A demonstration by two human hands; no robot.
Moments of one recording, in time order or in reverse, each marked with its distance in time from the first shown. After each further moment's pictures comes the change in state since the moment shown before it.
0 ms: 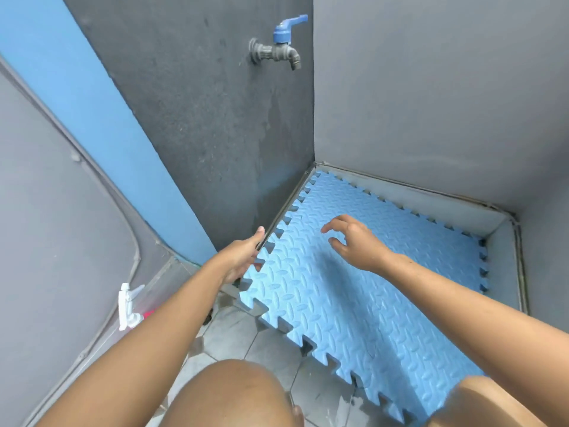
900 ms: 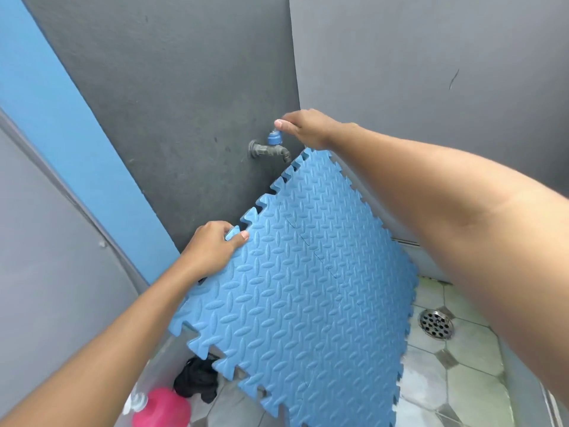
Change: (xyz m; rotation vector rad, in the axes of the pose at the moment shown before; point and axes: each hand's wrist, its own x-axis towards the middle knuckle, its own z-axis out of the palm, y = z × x) left_hand -0.095 0.136 -0.068 0.613 0.542 0.622; right_hand 0.201 -0.161 -0.266 -0.239 0.188 -0.186
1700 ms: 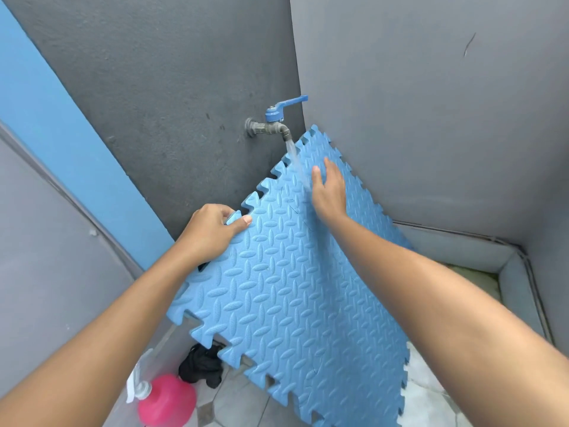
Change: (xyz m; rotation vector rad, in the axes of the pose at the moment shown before) left_hand 0.009 -0.006 0.004 -0.039 -0.025 0.030; right_hand -0.086 0.025 0.184 0.706 0.492 0.527
